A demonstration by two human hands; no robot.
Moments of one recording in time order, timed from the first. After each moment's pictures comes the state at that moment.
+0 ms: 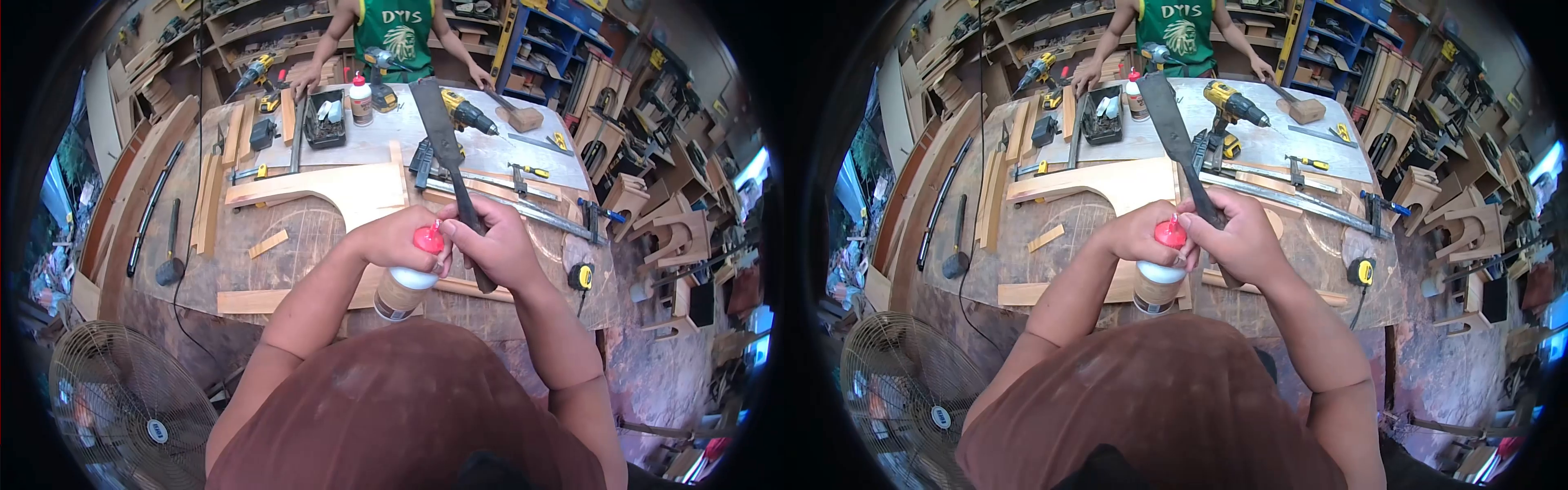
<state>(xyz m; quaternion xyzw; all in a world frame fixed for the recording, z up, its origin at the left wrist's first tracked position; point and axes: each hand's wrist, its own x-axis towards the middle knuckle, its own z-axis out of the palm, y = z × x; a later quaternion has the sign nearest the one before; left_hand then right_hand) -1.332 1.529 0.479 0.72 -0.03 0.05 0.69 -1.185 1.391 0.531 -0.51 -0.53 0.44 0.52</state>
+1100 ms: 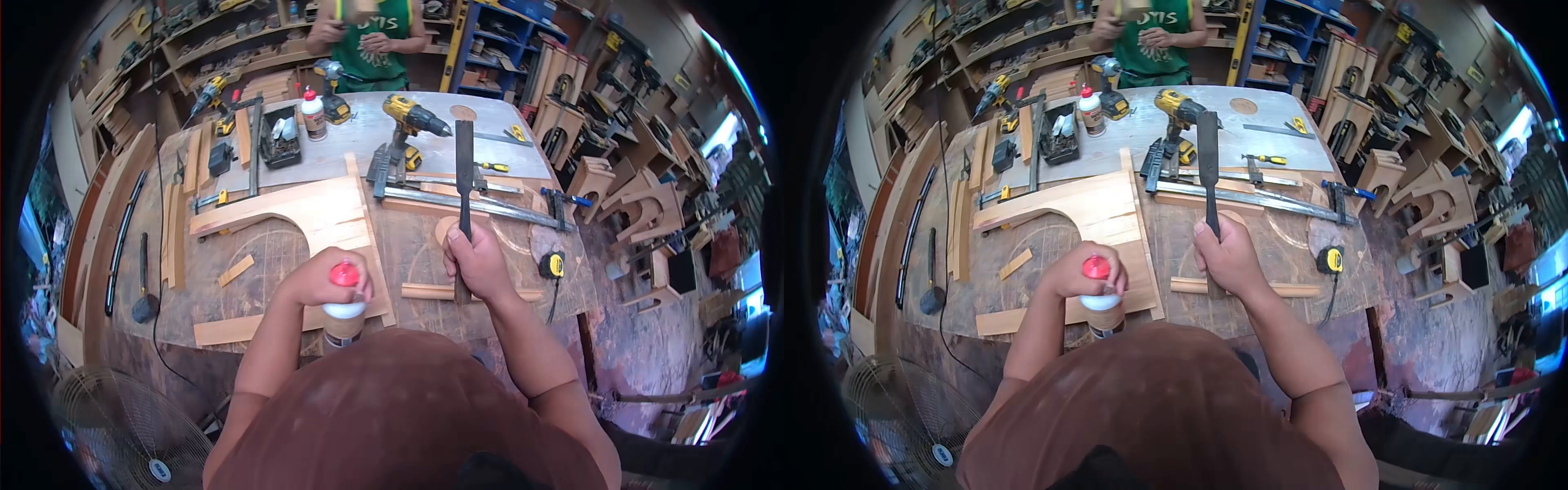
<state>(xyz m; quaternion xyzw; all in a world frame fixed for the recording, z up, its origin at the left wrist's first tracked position) -1.383 1.540 0.430 0.70 0.04 0.06 0.71 -1.144 1.375 0.453 -0.54 -0.43 0.39 0.61</state>
